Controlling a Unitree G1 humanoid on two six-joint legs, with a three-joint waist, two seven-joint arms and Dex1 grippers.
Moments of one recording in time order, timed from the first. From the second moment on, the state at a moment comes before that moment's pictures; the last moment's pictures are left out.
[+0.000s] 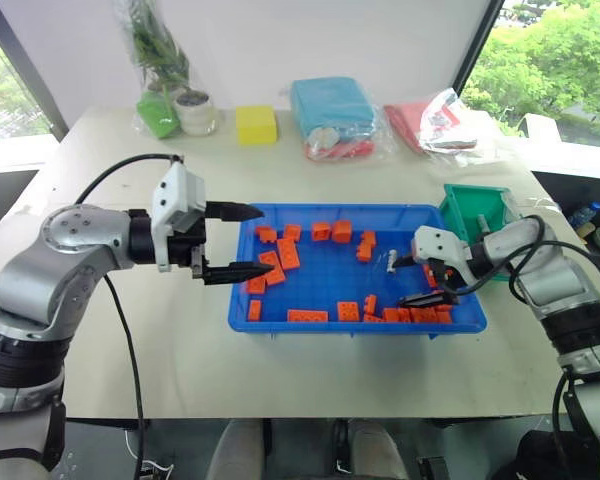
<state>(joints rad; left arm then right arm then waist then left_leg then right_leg) -0.51 0.82 0.03 -0.32 -0.64 0.60 -1.12 -0.64 -0.84 0.24 0.29 0.04 0.22 1.43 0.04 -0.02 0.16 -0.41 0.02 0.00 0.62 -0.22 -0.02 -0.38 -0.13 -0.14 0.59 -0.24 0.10</state>
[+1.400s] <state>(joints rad) -0.48 0.82 0.05 -0.35 -0.64 0.60 -1.06 -0.72 -0.84 0.34 0.49 -0.13 0.00 1.50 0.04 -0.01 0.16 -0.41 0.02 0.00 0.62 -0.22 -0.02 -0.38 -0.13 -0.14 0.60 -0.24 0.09</state>
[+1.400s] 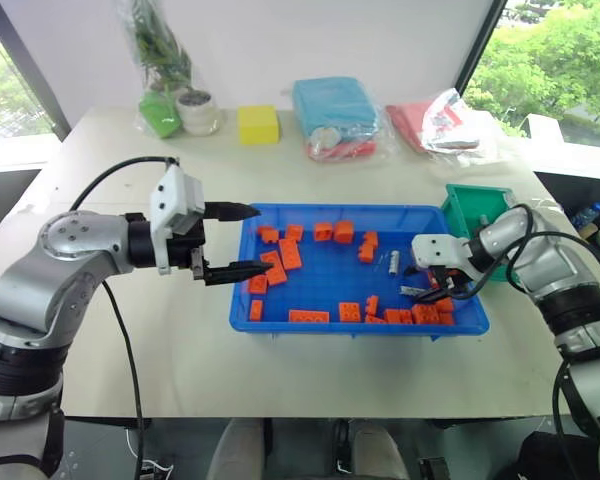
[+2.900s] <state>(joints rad) -0.47 0.80 0.04 -0.33 -0.60 0.56 -1.06 -0.60 -0.58 -0.13 -0.08 0.34 1.27 0.66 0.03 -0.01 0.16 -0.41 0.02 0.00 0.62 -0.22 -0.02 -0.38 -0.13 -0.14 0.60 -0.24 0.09</state>
